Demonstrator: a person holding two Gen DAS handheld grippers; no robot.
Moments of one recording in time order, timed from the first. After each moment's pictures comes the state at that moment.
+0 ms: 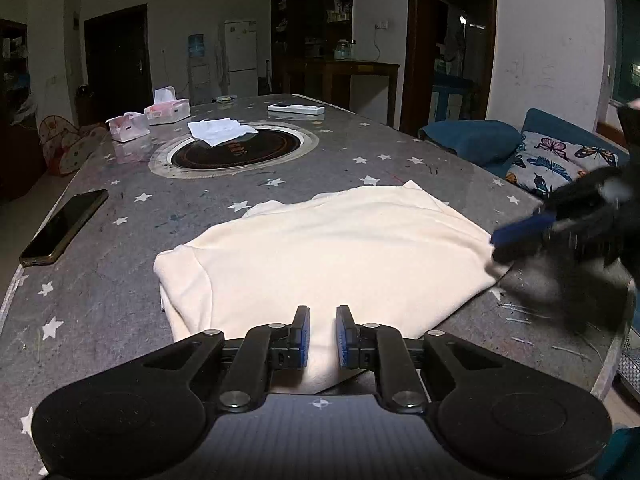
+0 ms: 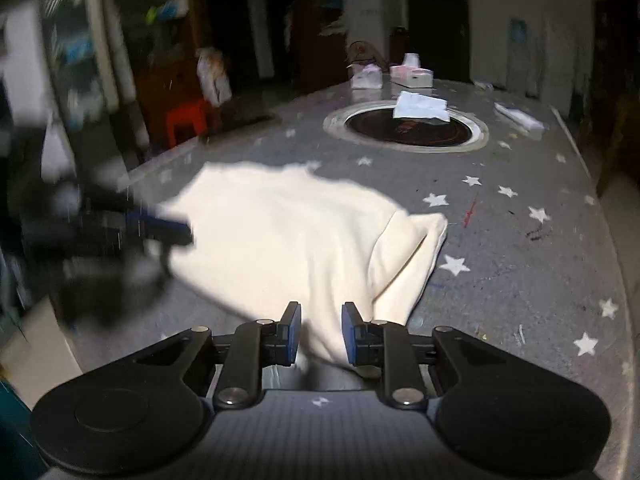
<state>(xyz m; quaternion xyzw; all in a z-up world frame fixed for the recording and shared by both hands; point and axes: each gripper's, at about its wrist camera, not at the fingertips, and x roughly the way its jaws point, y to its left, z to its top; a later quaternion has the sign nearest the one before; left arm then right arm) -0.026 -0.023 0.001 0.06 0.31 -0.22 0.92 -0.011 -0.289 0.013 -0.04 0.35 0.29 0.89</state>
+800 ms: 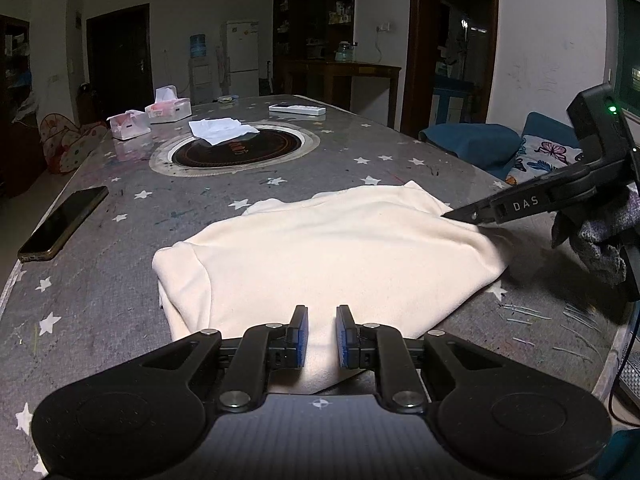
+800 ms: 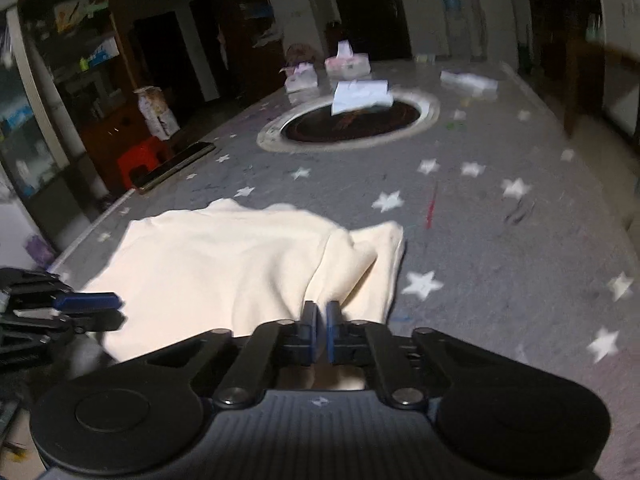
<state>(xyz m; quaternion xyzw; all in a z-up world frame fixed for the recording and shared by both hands) -0.028 -0.021 -0.002 0.06 0.31 -0.22 0.92 0.040 -0.289 -0.008 0.02 0.36 0.22 0.91</state>
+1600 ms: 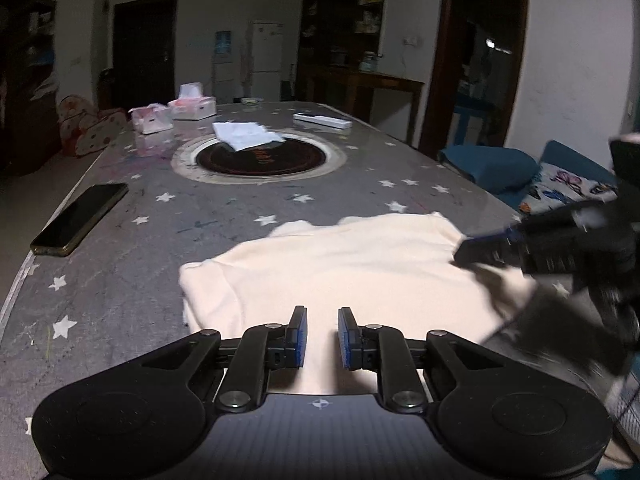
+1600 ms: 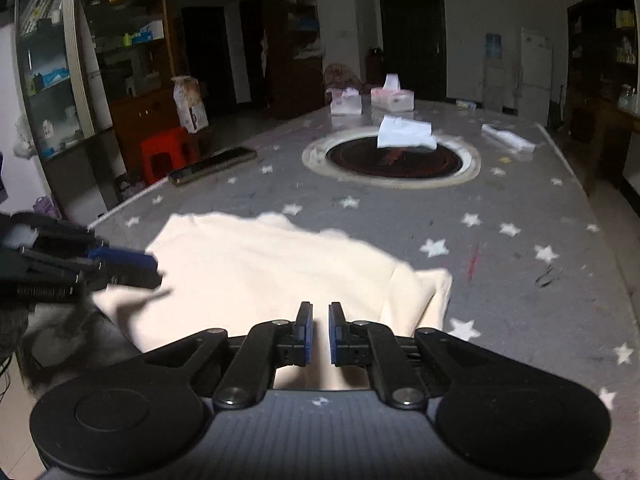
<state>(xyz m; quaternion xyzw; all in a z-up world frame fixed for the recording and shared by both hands) -0.008 -0.004 0.010 0.02 0.31 -0.18 0.93 0.026 -0.254 0.004 -0.04 0.32 0.26 0.91</state>
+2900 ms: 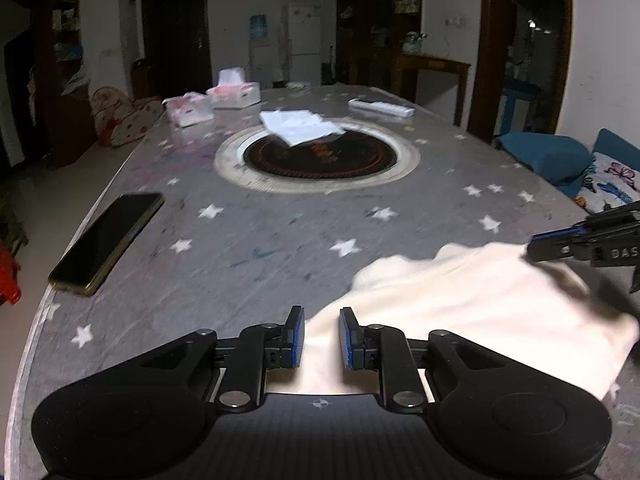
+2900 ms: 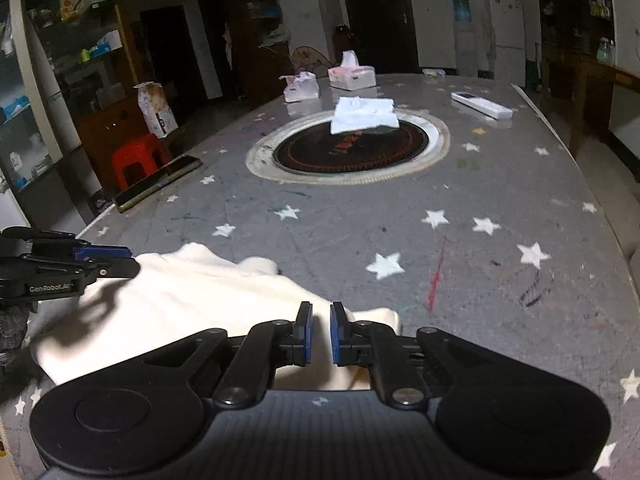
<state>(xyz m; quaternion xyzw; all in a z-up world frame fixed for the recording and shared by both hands) 0.076 0.002 0.009 0.05 0.33 -0.13 0.93 0.103 -0.270 -0.001 0.01 0.35 0.23 0.91</state>
